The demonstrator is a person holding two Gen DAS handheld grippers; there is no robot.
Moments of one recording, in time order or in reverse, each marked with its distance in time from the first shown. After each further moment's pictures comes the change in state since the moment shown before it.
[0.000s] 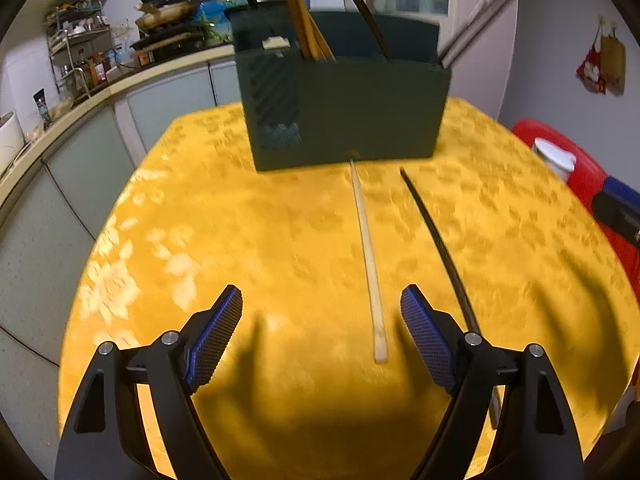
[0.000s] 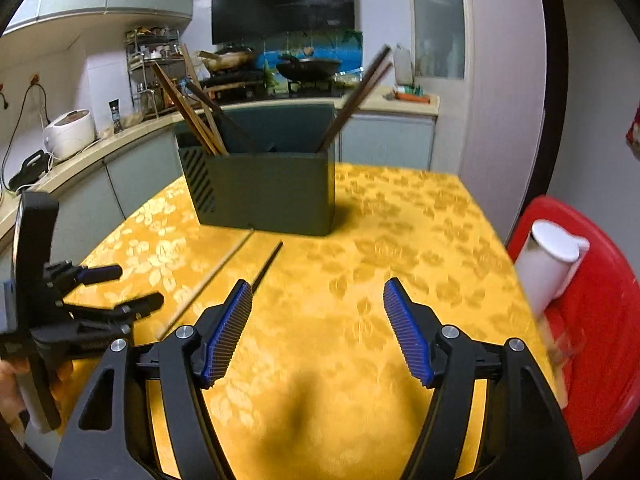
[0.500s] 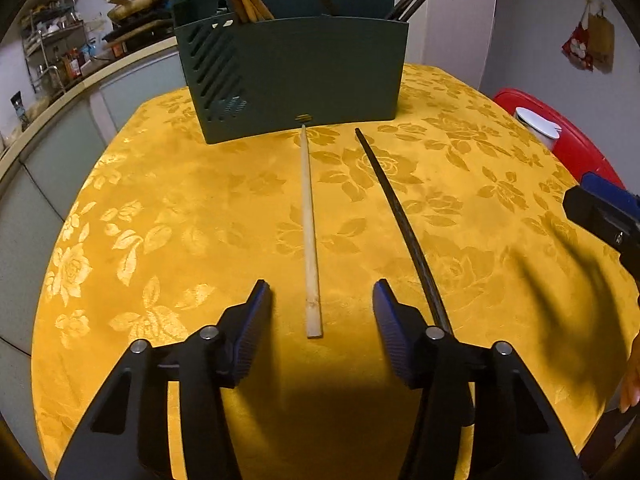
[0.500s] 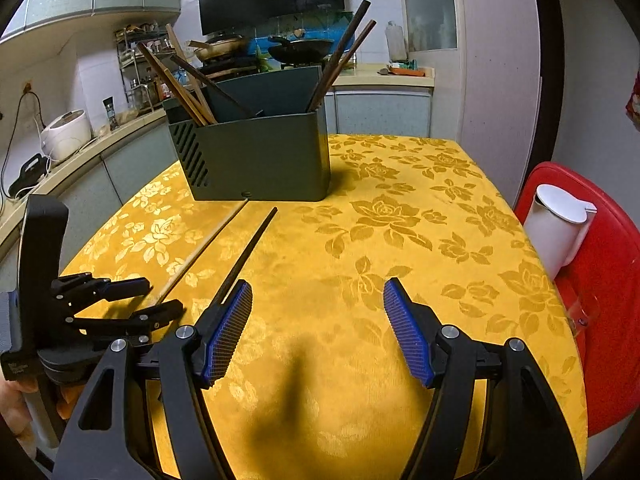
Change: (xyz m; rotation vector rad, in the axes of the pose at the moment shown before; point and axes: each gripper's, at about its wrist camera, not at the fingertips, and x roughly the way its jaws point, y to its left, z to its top) left arm 0.013 -0.033 -0.011 0.043 0.069 -0.055; right arm 0.007 -0.008 -0.025 0.044 0.044 0.019
